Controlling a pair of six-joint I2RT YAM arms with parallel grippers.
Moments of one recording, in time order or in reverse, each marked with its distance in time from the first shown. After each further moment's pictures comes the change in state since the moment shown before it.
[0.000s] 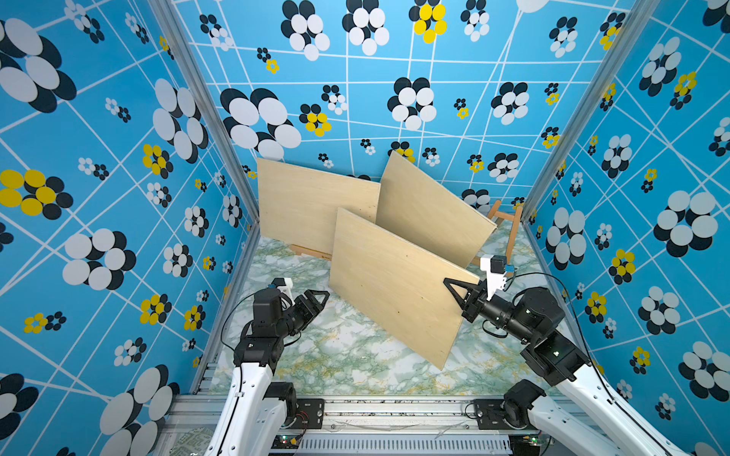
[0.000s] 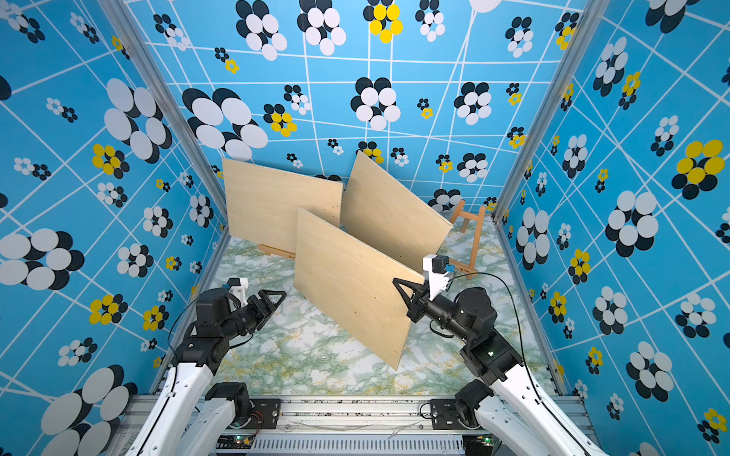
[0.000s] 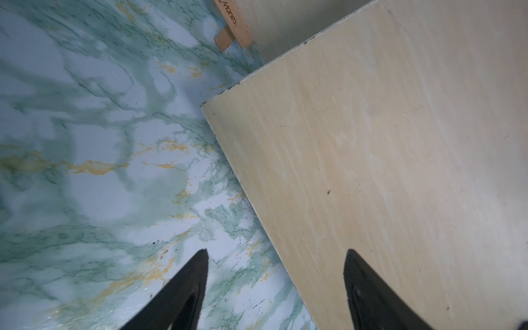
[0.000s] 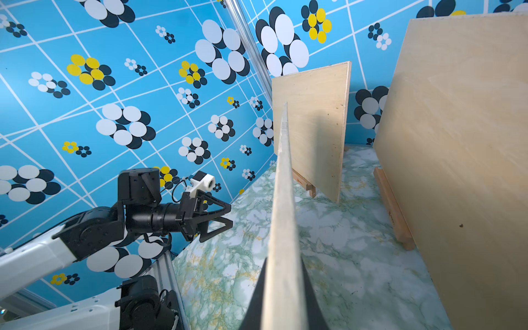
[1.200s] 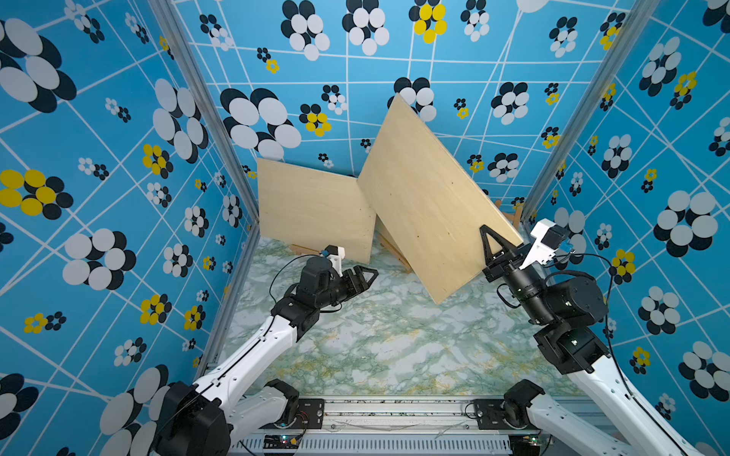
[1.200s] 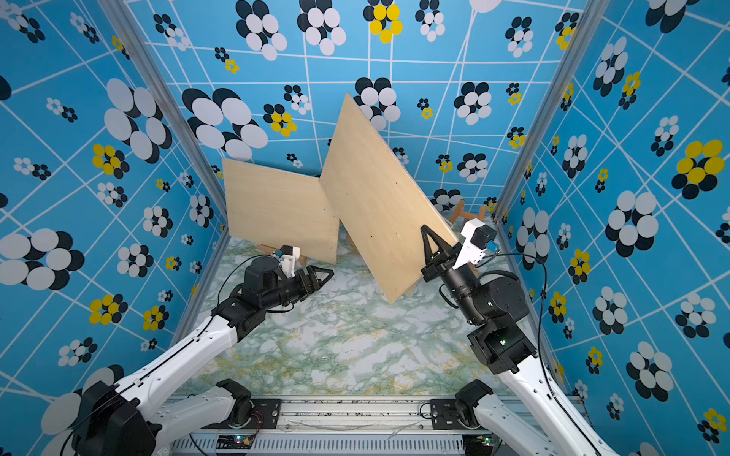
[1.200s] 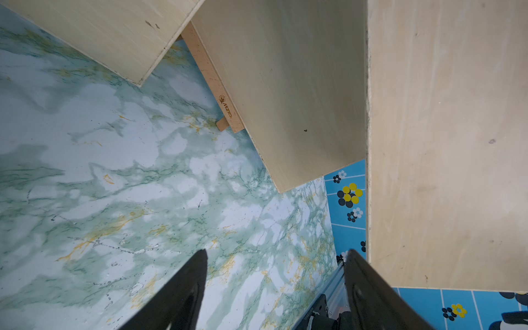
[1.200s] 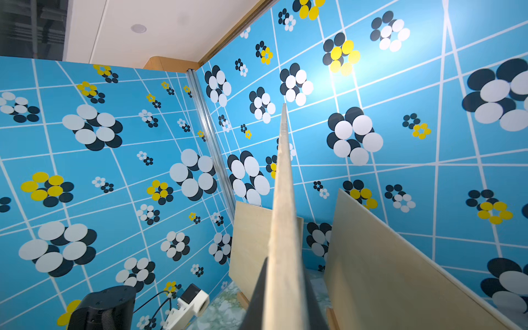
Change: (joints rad) left arm -0.468 0.433 0.289 0.297 -0.144 -0.047; right arm -0.017 0.080 0.251 0.209 0.322 -0.155
